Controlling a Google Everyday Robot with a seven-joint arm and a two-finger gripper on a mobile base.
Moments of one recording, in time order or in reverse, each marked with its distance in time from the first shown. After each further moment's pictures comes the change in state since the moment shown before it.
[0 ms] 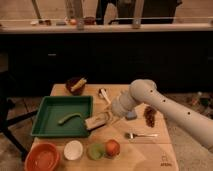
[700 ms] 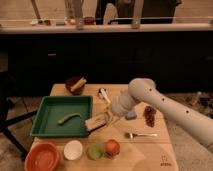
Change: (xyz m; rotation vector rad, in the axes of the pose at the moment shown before) arm -0.002 -0.002 0.005 -0.033 0.000 -0.054
